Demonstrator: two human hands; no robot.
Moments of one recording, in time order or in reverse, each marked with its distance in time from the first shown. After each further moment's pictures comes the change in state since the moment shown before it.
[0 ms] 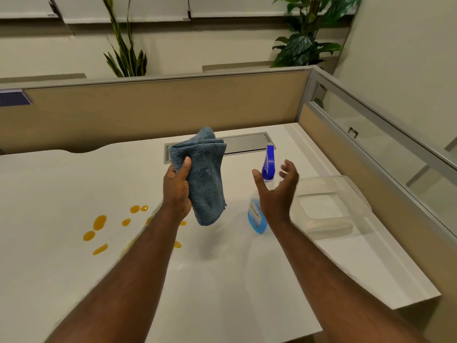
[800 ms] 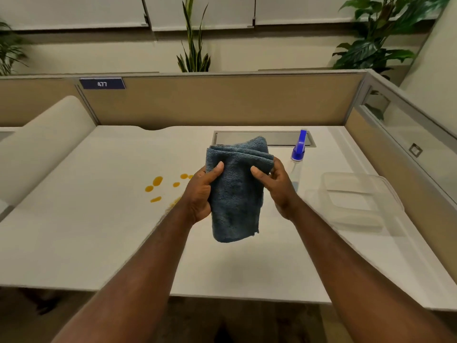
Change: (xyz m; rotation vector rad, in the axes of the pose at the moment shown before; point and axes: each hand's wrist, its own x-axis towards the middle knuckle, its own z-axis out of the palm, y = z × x) left_hand -0.151 0.035 -0.036 0.052 -0.138 -0.114; right_hand -0.063 -0.060 -0.043 0.433 -0.955 0.171
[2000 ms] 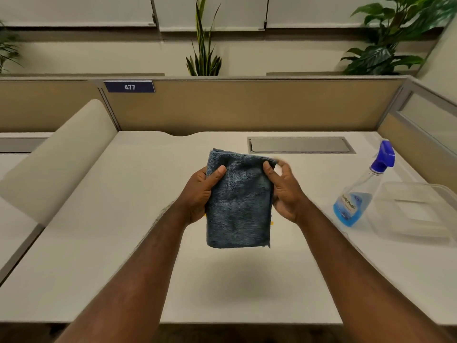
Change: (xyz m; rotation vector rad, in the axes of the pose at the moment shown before) left_hand 0.023 0.091 -0.202 0.140 -0.119 0.009; right_hand 0.061 -0.014 0.199 0.360 0.066 0.159
